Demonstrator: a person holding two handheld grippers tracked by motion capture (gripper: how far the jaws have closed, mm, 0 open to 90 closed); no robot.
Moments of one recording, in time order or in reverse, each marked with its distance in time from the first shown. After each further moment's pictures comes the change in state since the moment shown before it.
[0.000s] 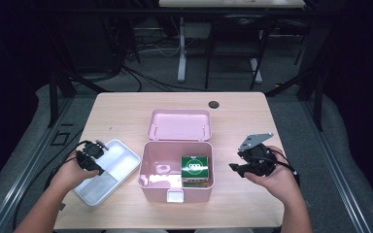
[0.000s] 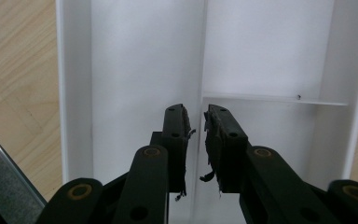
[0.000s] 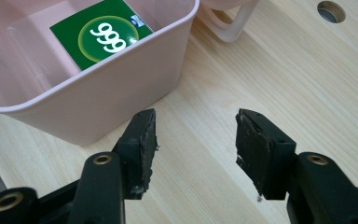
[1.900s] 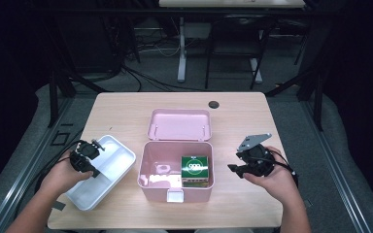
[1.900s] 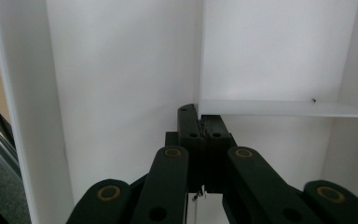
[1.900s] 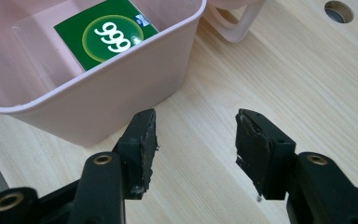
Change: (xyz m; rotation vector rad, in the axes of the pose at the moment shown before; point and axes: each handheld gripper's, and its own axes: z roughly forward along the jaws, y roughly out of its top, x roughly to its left) left arm -0.013 -0.010 -0.042 0.017 -0.049 -0.008; right arm 0.002 0.000 0.003 0.010 0.005 -0.005
